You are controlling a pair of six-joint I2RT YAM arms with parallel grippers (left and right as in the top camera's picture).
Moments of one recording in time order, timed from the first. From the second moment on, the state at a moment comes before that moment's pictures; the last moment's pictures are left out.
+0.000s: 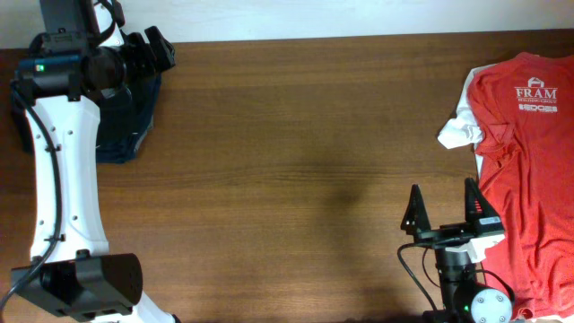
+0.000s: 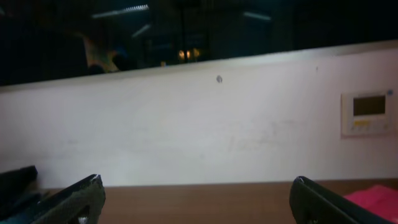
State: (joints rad) left arm 0.09 1.82 2.05 -1.06 0.25 -0.31; right arm 0.01 0.01 0.04 0.27 -0.07 0.13
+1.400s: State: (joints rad) left arm 0.09 1.82 2.05 -1.06 0.25 -0.31; right arm 0.01 0.01 0.01 -0.07 -0.06 -0.11
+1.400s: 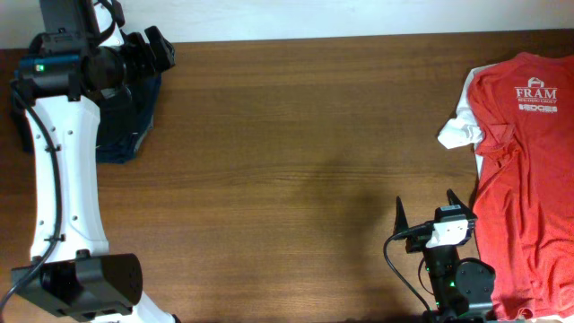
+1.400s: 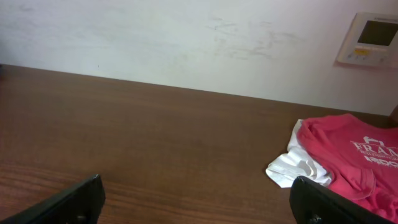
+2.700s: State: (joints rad) left arm -0.03 0.13 0.21 -0.05 0.13 -0.31; right arm 0.01 0.01 0.01 -0.07 -0.07 -0.11
